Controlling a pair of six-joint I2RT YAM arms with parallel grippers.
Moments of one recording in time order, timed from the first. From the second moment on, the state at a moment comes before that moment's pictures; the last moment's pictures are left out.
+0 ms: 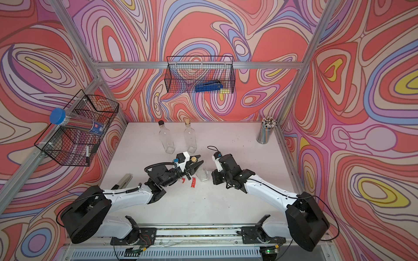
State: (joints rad) left arm -0.72 1.41 0.51 1.03 0.31 0.01; right arm 0.63 1.29 0.74 -0.26 -0.16 0.30
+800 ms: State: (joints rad) left arm -0.72 1.40 0.50 1.01 0.36 0.03; right arm 0.63 1.30 0.74 -0.29 -0.05 0.30
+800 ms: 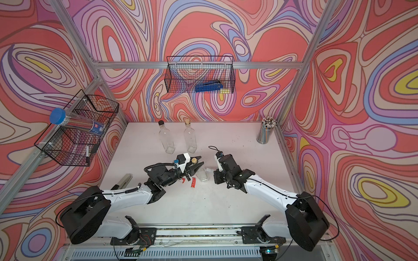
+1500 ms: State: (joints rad) left arm -0.71 1.46 0.75 0.64 0.26 -0.07; right arm 0.59 1.36 0.77 -0.32 -0.04 0.31
